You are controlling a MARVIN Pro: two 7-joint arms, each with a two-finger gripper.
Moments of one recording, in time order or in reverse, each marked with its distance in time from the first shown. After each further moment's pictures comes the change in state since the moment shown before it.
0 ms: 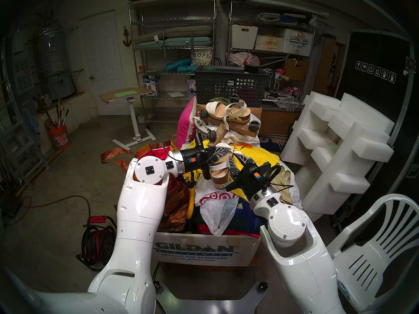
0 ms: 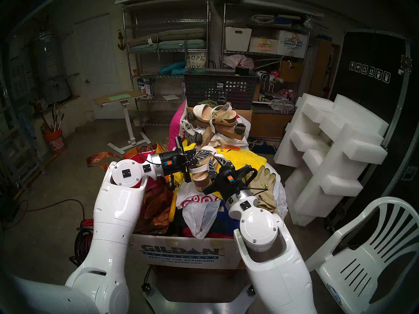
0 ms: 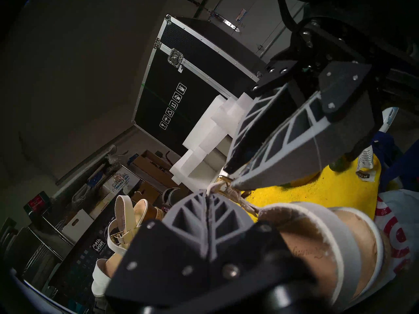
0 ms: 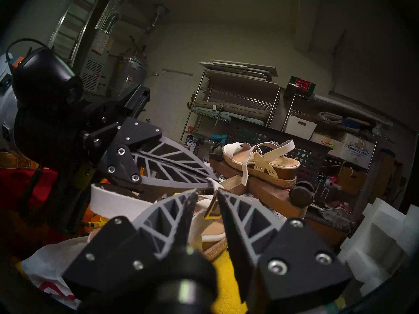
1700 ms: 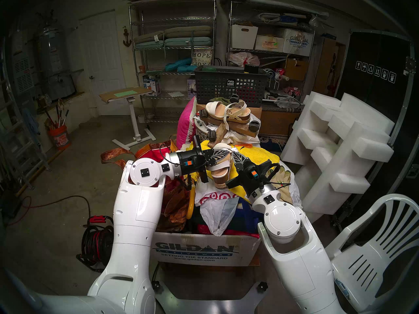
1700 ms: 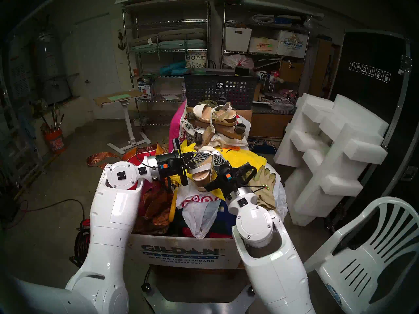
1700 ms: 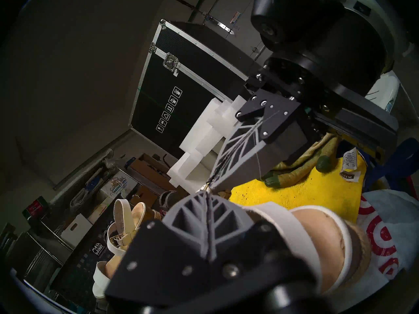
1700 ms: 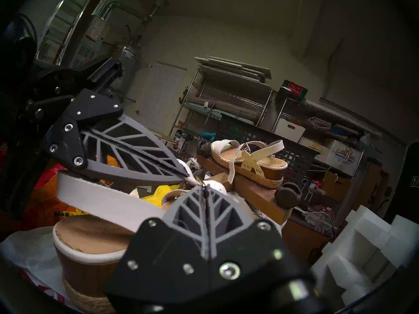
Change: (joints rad) left arm 0.032 0.003 -0.024 -0.049 -0.022 -0.015 -0.057; right arm 0.026 -0.018 0.006 0.044 -0.096 -0.003 -0.035
